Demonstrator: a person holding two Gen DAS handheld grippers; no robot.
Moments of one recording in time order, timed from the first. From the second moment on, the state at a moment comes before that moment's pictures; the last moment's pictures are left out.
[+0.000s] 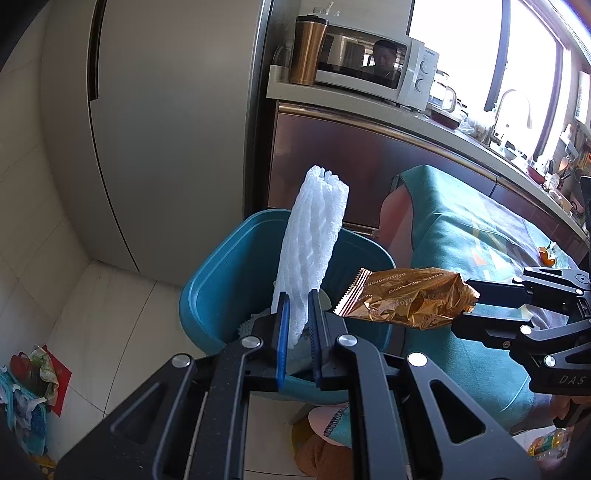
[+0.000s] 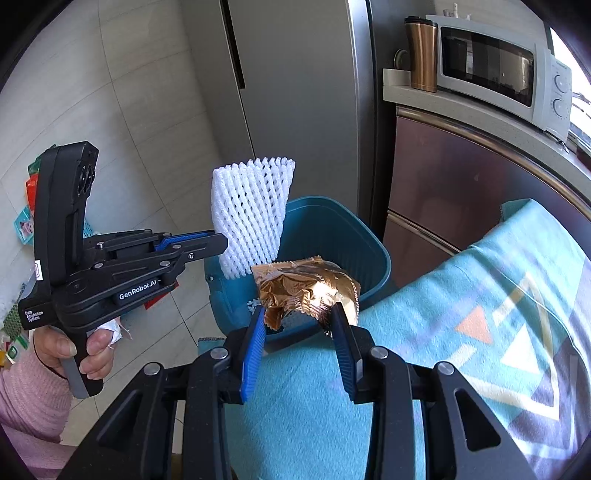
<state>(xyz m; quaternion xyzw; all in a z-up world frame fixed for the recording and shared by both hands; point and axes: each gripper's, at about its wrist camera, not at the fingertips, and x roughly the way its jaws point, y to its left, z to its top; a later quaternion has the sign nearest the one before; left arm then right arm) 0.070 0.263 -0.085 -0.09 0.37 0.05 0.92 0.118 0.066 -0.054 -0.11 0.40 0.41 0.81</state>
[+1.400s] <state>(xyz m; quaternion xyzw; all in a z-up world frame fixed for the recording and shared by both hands) 0.088 0.262 -0.107 -0.10 0.39 0.06 0.91 0.140 0.084 -0.069 -0.05 0.44 0.41 0.80</state>
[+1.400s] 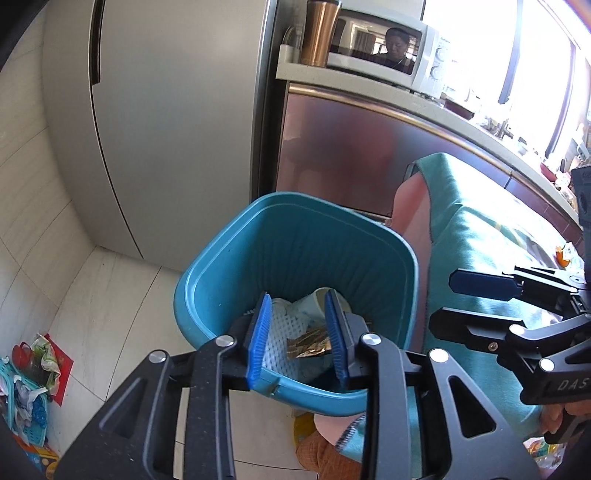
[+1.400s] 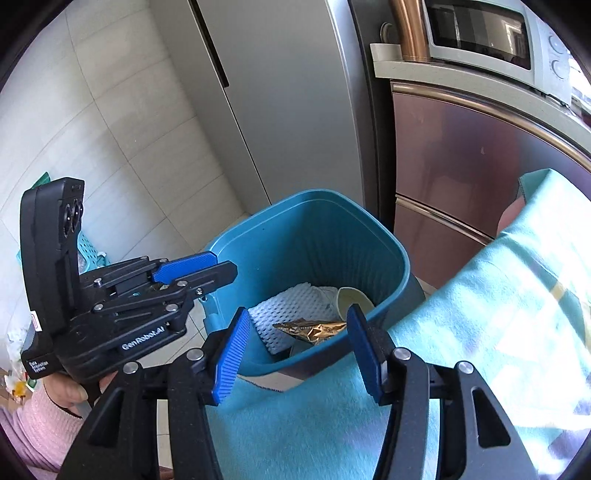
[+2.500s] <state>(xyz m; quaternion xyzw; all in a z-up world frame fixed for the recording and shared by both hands) 0.101 0.009 -0.063 -0.02 0.35 -0.24 0.90 0.064 -0.216 -0.027 0.08 0.33 0.16 0.93</state>
